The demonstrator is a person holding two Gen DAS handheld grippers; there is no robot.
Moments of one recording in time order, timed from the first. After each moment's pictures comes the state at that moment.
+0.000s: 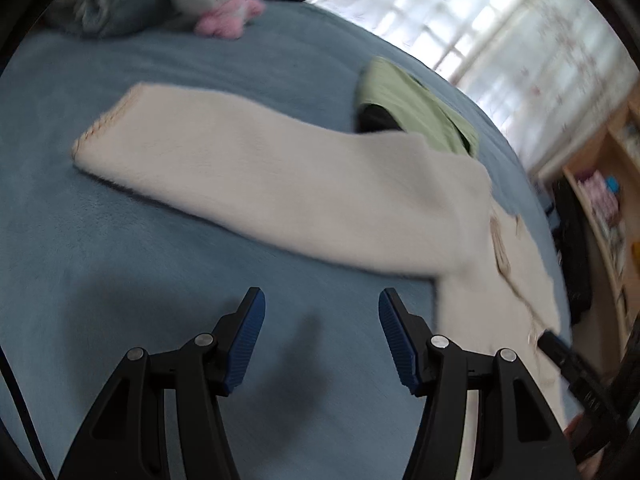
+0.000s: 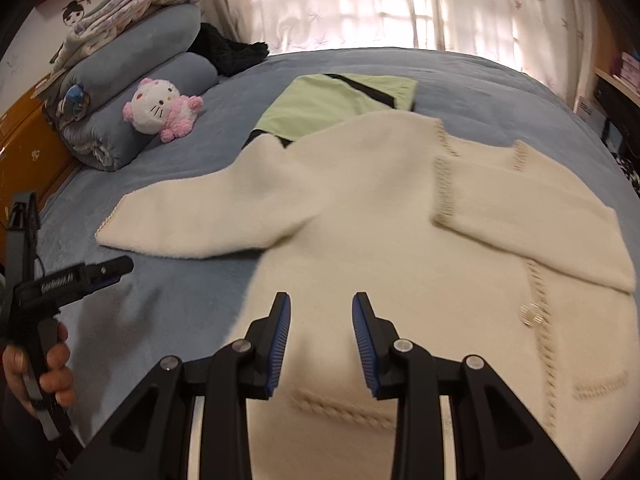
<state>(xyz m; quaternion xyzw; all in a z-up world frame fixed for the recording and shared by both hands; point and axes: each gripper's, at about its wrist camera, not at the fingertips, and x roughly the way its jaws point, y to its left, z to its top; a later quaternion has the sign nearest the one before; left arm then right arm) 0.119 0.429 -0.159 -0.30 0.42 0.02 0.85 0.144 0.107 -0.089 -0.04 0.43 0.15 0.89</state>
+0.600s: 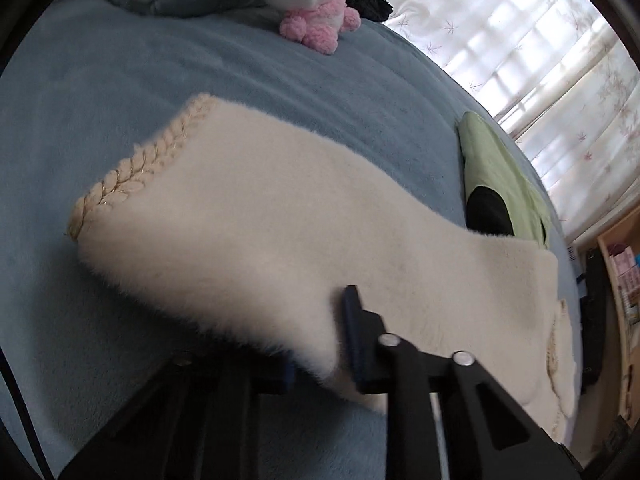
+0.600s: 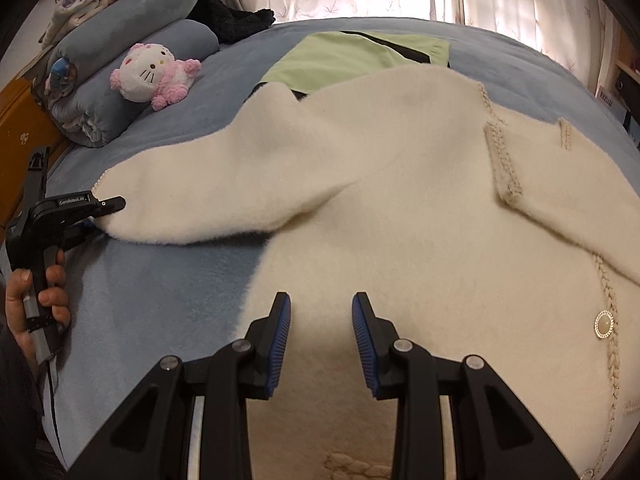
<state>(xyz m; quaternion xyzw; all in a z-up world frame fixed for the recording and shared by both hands) 0.196 0.518 -0.204 -0.33 0.40 0.10 0.85 0.181 0.139 -0.149 -0.04 0.47 0.16 0.87</state>
